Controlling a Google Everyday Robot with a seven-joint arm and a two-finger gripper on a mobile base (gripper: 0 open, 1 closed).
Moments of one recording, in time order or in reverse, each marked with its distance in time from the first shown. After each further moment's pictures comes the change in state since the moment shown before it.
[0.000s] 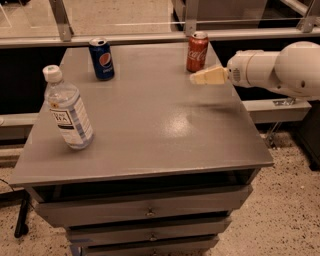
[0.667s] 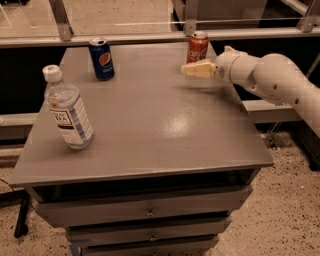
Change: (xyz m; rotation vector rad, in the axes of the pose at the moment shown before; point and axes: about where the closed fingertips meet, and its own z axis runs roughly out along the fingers) arm -0.010 -0.027 0.075 0.009 -0.182 0.024
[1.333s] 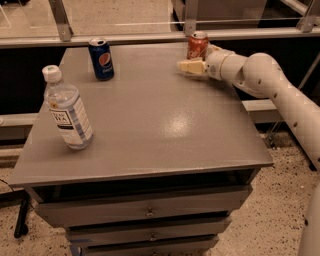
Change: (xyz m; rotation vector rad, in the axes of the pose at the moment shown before) arm 0.010 -0.016 0.061 -0.072 -0.057 -0.035
